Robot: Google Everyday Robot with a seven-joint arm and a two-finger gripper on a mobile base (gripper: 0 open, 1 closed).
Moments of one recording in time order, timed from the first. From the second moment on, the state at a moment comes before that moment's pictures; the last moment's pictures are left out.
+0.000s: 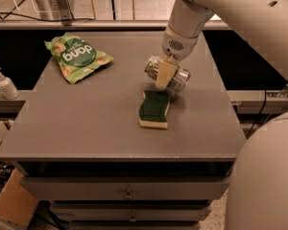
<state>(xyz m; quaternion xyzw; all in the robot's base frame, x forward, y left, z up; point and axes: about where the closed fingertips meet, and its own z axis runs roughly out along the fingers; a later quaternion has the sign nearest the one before) 0.622 -0.075 0.854 -0.56 0.82 0.07 0.09</state>
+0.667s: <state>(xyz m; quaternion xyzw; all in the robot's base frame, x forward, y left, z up) 0.624 -0.080 0.859 -0.54 0.83 0.07 0.10</state>
